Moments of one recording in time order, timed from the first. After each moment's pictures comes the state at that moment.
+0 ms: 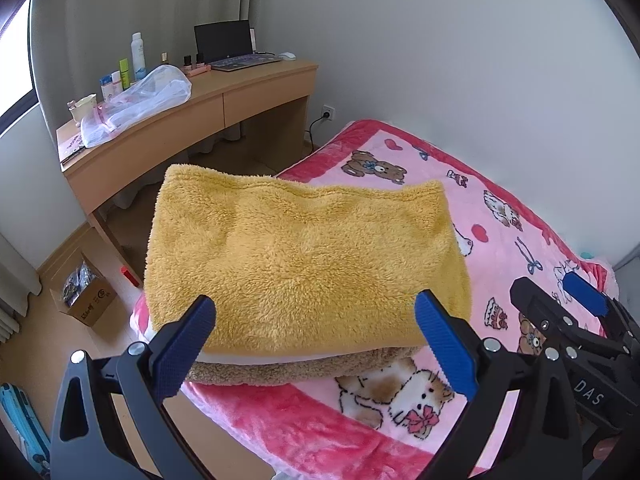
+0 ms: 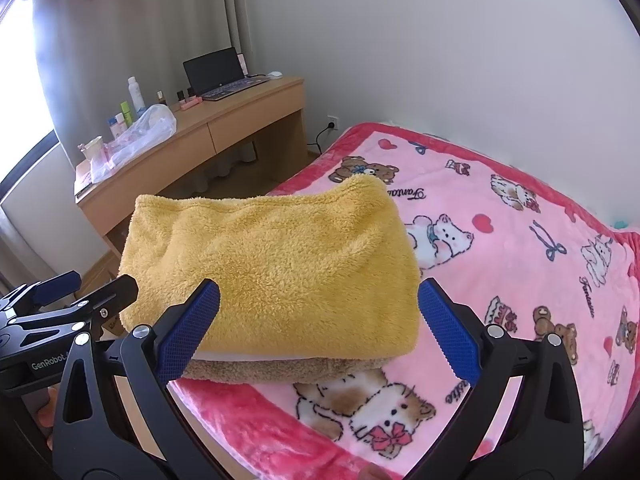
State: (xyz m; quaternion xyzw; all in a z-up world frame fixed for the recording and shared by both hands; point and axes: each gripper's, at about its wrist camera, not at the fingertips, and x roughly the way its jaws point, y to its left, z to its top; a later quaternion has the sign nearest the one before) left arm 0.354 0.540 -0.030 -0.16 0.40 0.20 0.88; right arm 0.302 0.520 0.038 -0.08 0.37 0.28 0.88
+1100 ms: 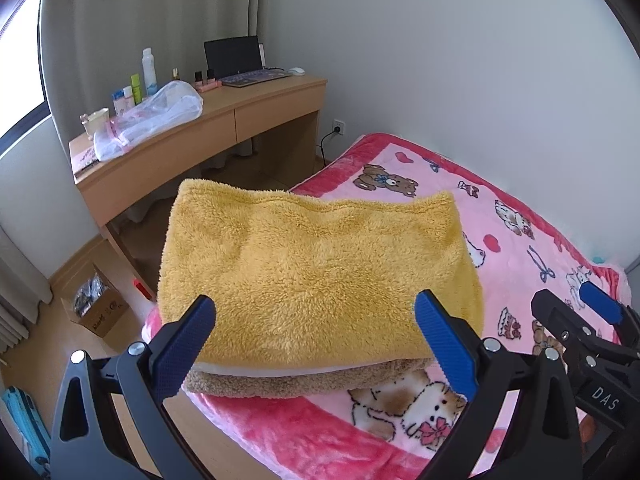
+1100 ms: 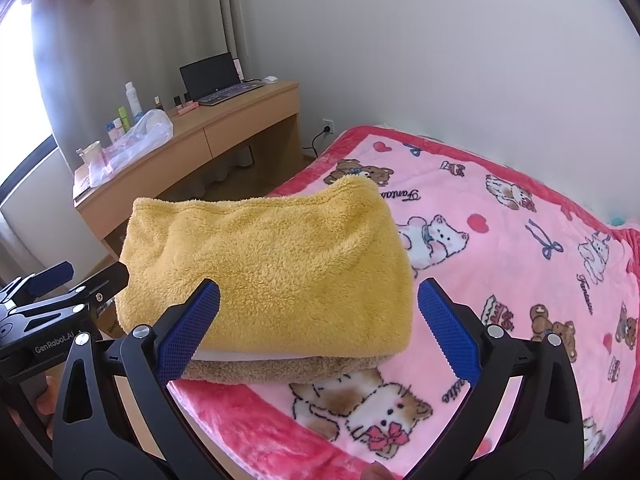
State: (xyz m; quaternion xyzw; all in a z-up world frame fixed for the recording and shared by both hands) left arm 0.350 0.541 -0.027 -0.15 0.39 0.23 0.88; right arm 0.298 0.509 0.038 -0.08 0.36 0.27 0.89
